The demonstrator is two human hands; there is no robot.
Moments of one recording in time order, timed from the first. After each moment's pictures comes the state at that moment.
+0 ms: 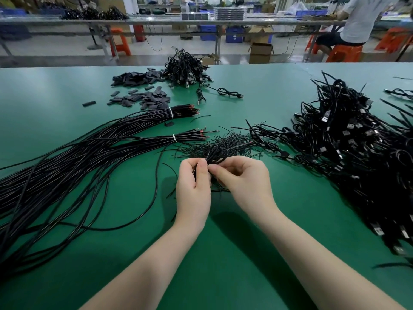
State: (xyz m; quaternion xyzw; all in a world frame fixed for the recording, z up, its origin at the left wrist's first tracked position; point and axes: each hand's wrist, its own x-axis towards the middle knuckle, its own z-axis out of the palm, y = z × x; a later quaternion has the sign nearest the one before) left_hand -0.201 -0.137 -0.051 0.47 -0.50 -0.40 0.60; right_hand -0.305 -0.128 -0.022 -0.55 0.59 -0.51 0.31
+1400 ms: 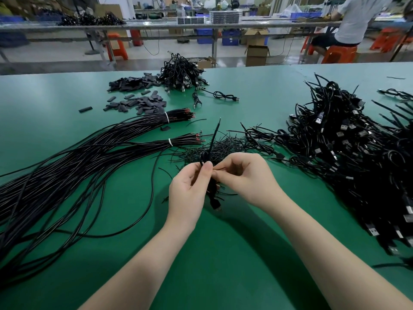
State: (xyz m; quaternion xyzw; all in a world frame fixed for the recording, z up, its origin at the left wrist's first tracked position) left_hand -0.194 -0.137 -0.037 0.44 -0.54 -0.45 0.56; right_hand -0.331 -0.136 -0.010 -0.64 0.50 -0.47 0.33
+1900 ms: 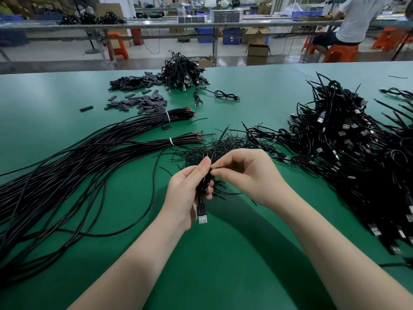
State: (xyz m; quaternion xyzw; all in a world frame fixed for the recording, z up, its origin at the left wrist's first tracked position) left_hand -0.185 -0.142 -0.025 0.41 -0.40 -0.65 0.50; right_hand -0.336 -0.133 0.004 -0.70 0.46 -0.45 0.30
